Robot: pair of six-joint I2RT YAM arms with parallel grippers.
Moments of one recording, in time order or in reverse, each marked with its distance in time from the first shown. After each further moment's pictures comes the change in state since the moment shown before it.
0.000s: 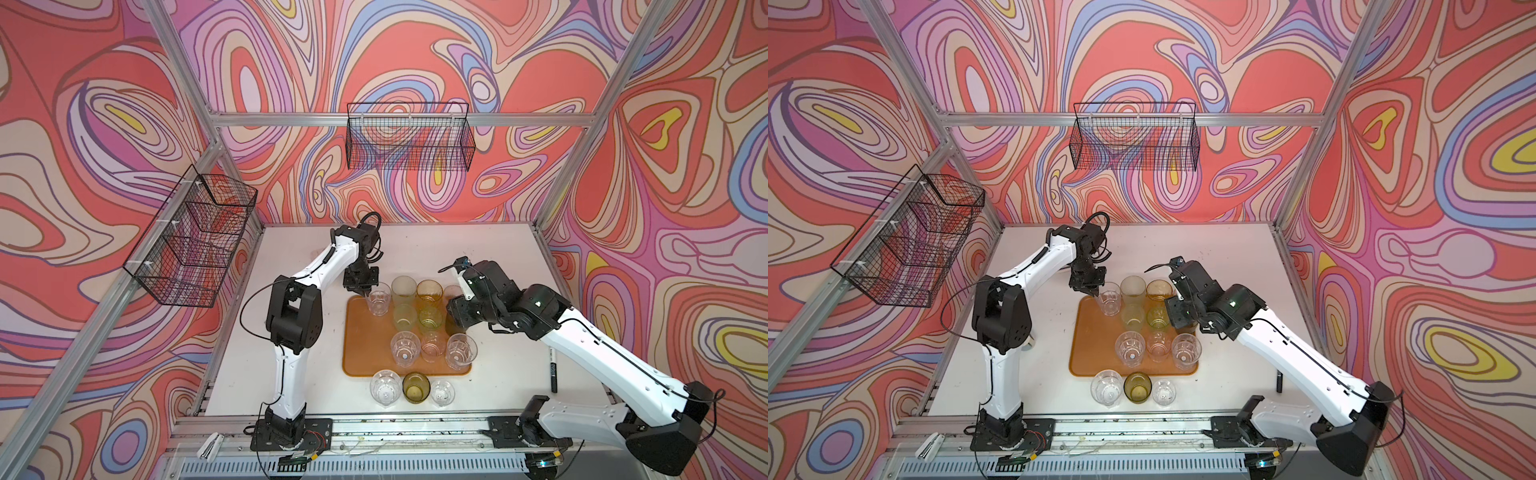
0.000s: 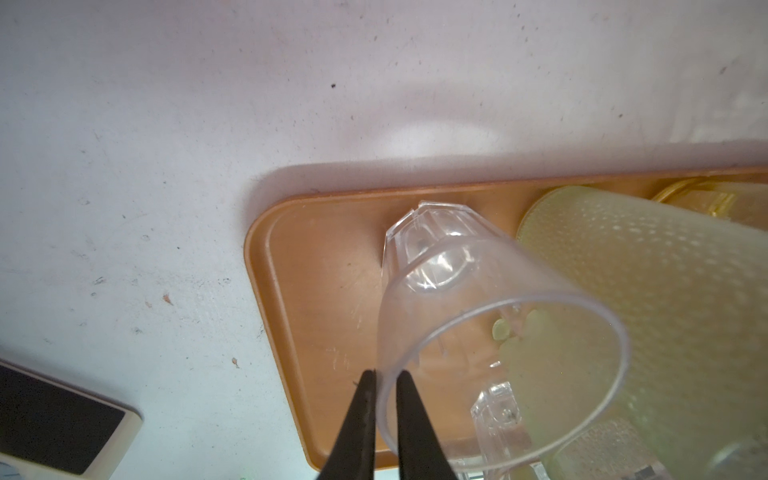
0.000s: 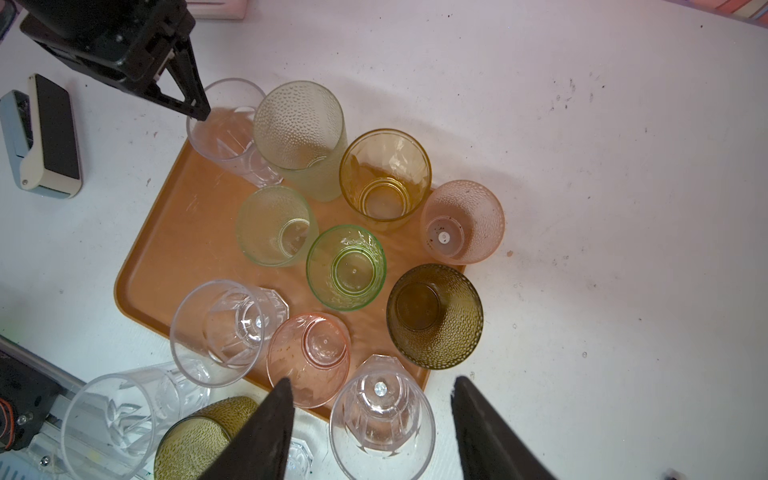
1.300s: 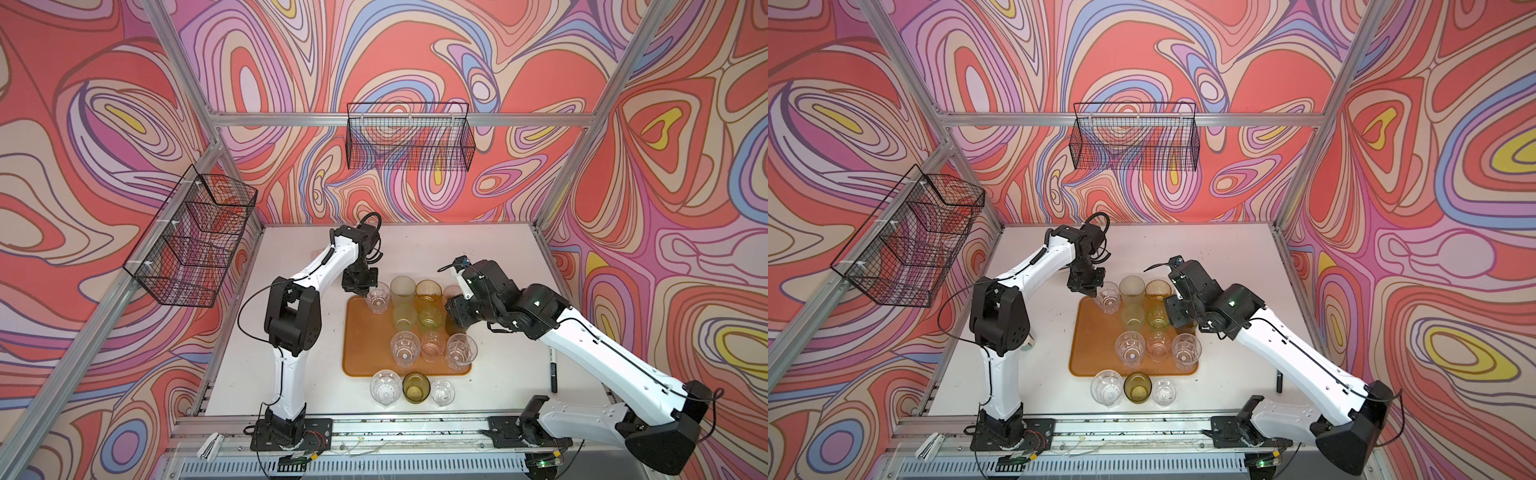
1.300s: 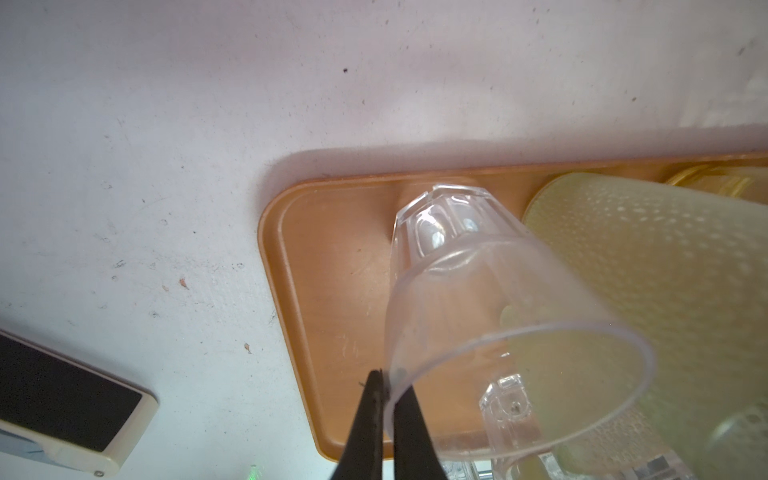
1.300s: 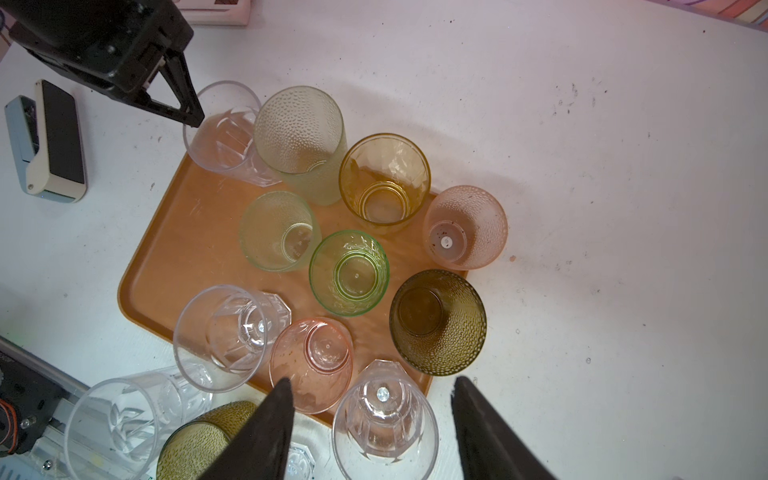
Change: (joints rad) left arm -0.006 -0.019 -0.013 -0.021 -0.024 0.004; right arm 0.000 0.005 0.000 0.014 -0.002 0.000
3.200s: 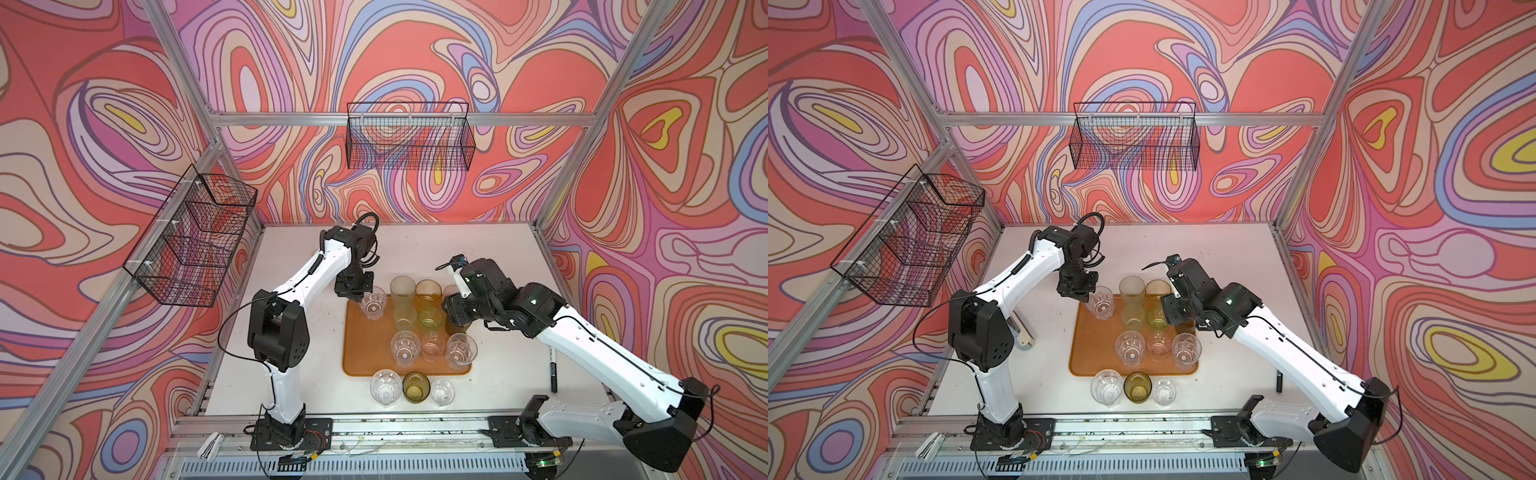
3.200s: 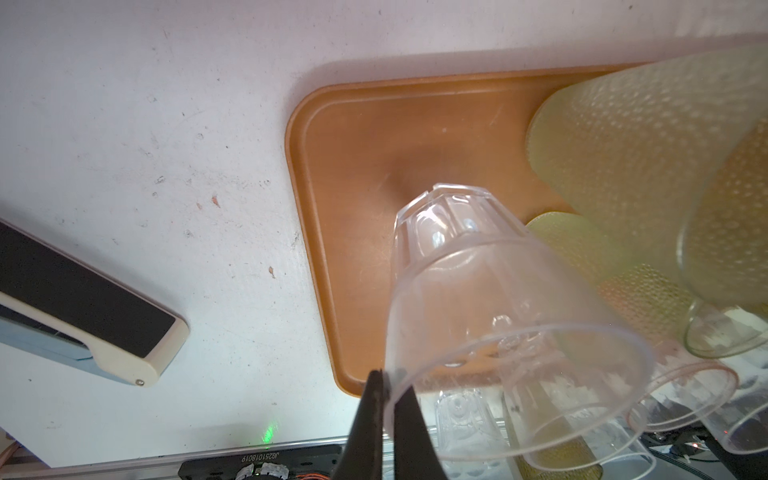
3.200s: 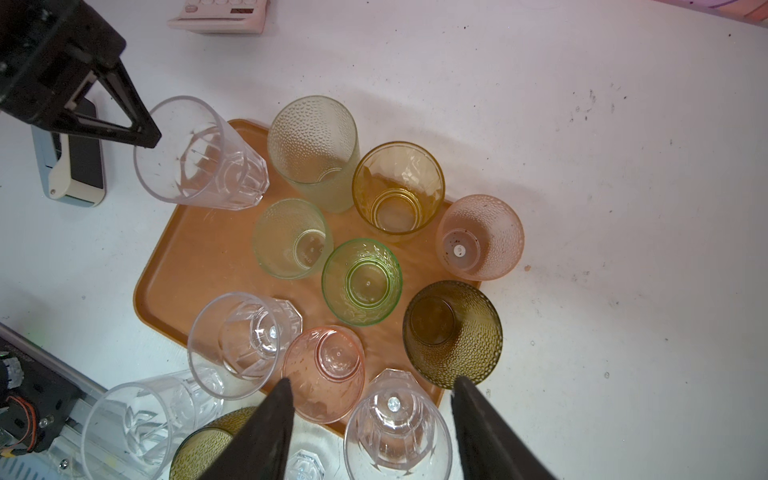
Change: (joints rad) left arm -0.021 -0.161 -0.085 -0.076 -0.019 0.000; right arm 0.000 0.014 0.000 0.032 -0.025 0.000
